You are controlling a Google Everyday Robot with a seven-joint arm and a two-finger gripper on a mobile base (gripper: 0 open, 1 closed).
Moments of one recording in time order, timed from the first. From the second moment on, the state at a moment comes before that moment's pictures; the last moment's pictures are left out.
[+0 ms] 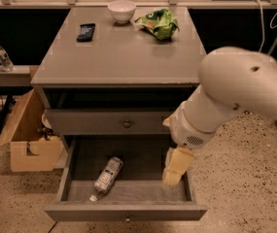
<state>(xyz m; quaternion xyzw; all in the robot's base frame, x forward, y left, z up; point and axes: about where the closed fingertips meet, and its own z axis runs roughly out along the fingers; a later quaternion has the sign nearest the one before) 0.425 -0.073 0.779 -0.65 0.74 0.12 0.14</state>
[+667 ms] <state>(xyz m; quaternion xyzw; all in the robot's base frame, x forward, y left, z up) 0.437 -0.037 0.647 -0.70 0.68 0.16 0.13</state>
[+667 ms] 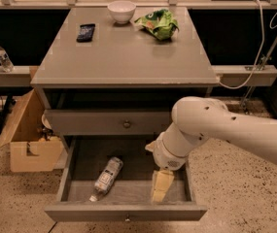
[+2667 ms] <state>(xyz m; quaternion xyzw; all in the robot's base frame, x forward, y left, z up) 0.486 0.037 0.512 -0.77 0.56 0.22 0.20</state>
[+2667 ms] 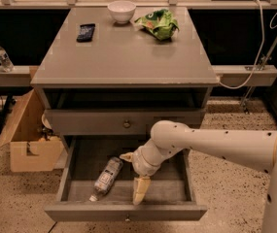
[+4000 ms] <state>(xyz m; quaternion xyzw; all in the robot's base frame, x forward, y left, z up) 0.552 0.068 0.440 -0.79 0.54 0.16 0.25</state>
